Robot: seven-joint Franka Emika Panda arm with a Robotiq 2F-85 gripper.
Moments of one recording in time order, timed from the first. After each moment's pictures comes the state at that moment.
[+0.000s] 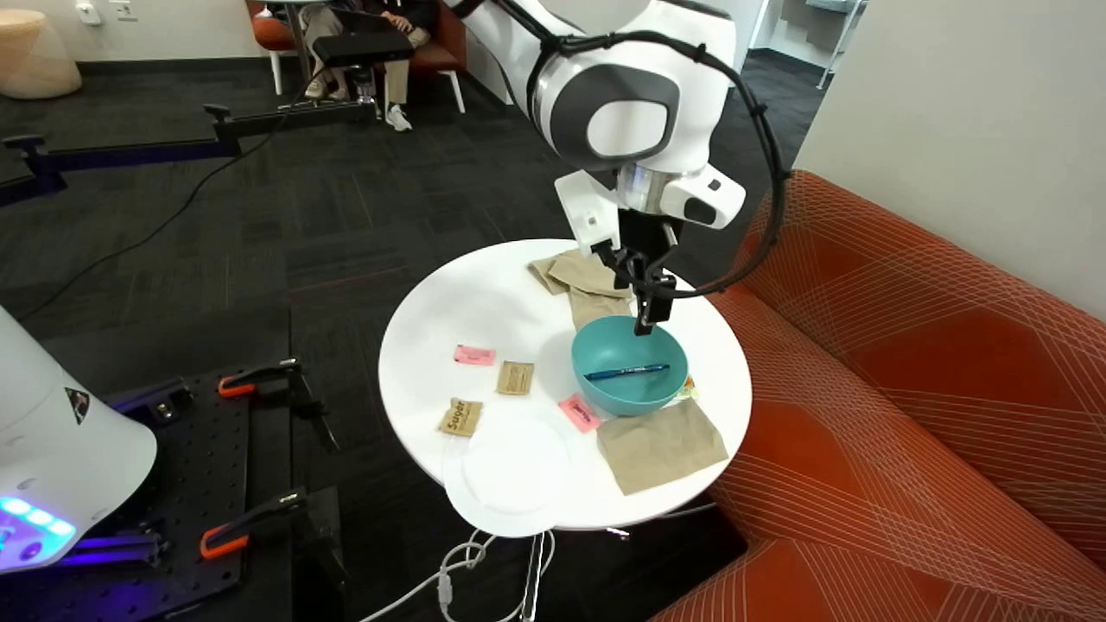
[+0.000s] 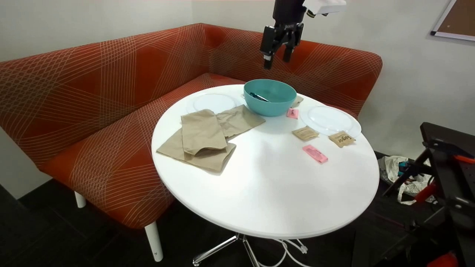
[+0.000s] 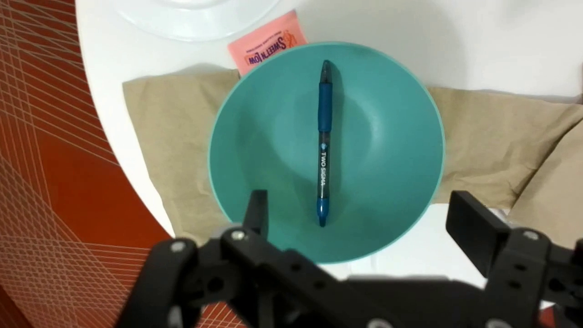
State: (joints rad) arm -0.04 0.47 -0.06 -1.87 0.01 2.40 0.12
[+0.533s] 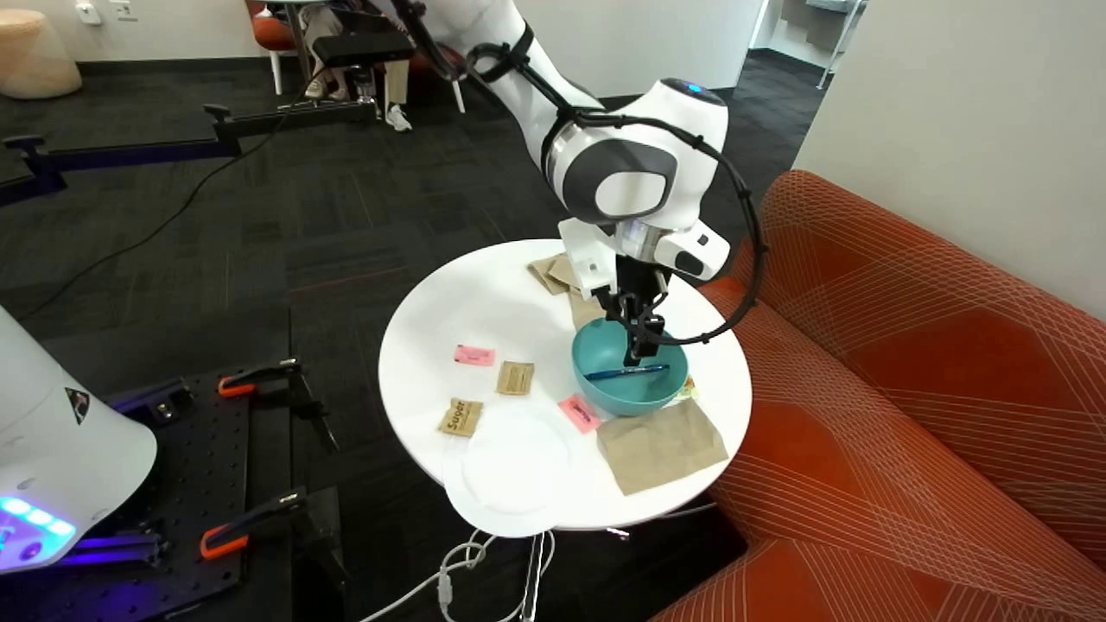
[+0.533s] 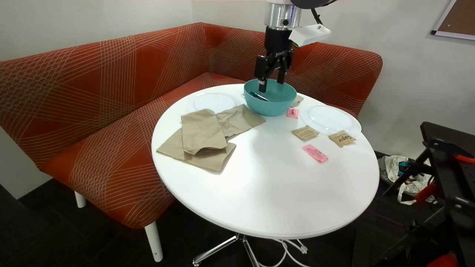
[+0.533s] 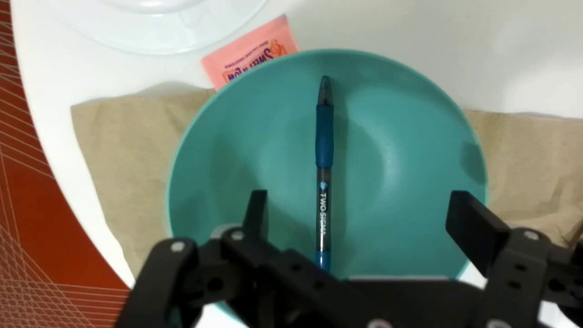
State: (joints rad) arm -0.04 0.63 -0.06 -1.79 0.02 2.41 0.12
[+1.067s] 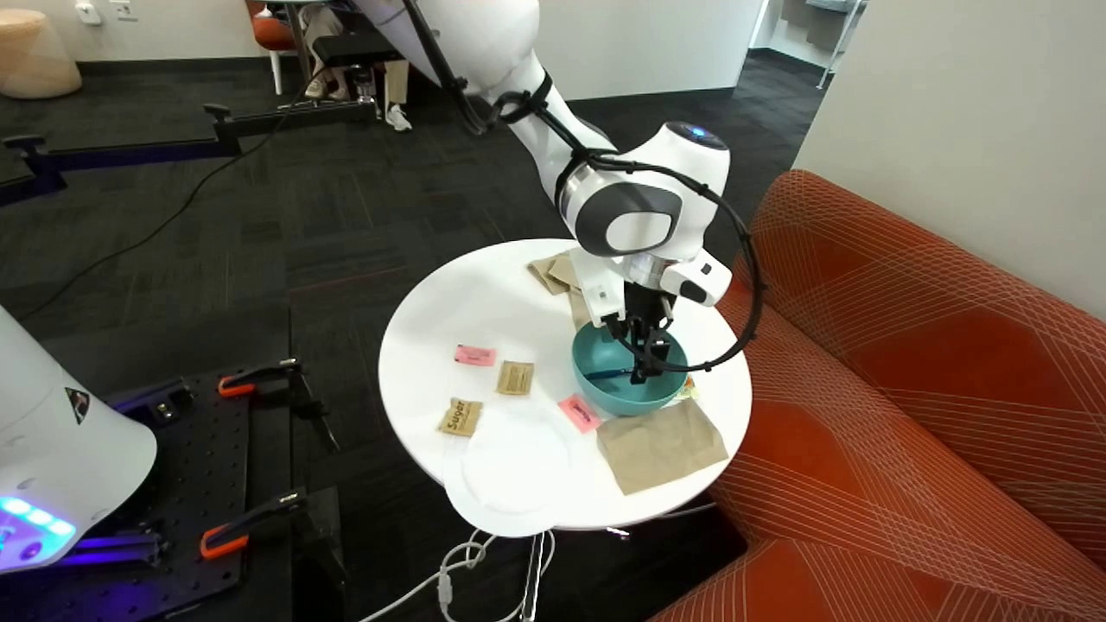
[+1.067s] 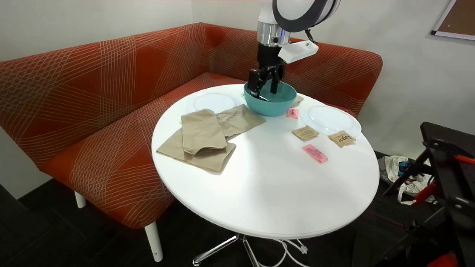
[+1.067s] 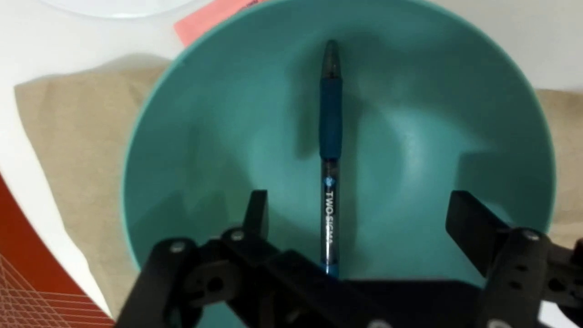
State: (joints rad) arm -0.05 0.75 -0.06 -1.69 0.03 2.44 0.13
